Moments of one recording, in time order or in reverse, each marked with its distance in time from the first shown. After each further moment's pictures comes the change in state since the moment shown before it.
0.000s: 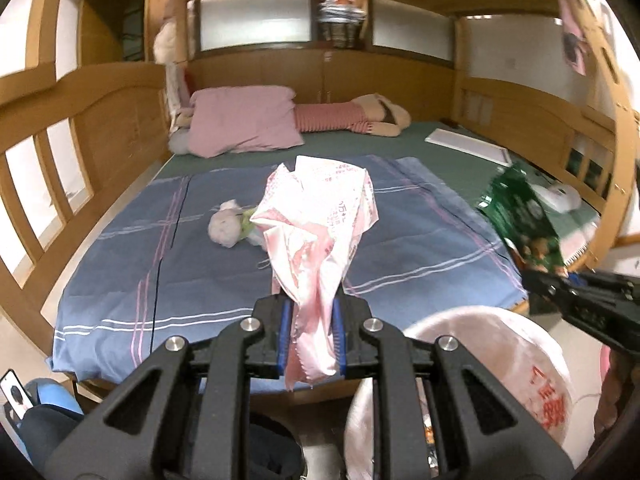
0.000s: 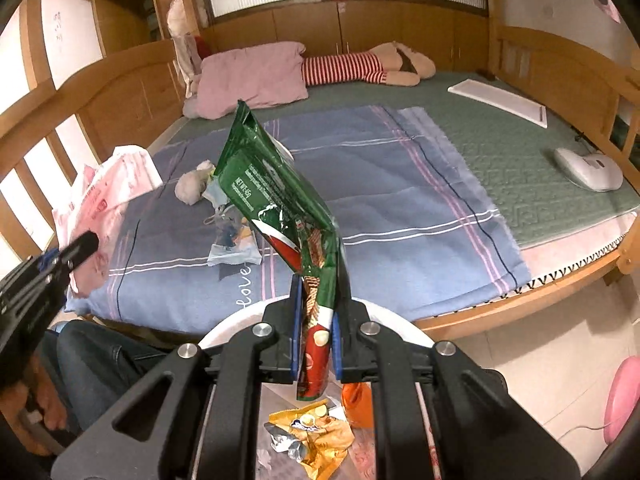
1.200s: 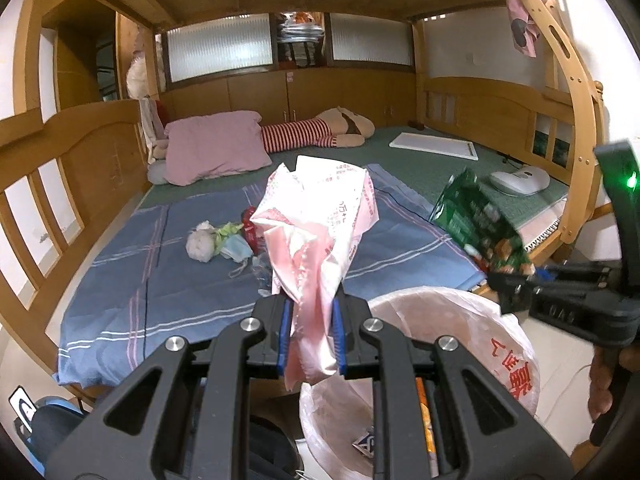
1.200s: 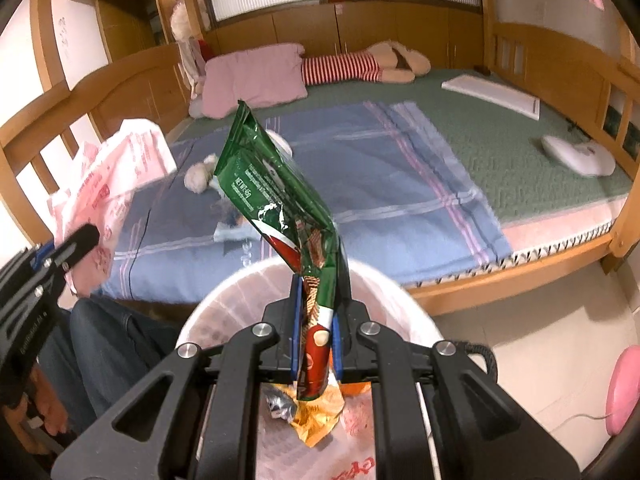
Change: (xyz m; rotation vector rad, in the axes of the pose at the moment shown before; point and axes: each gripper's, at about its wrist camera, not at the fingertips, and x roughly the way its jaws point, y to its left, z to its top) left arm -0.047 -0.034 -0.020 0.093 -0.047 -0.067; right arm -0.041 -0.015 -0.034 0.015 0.035 0.026
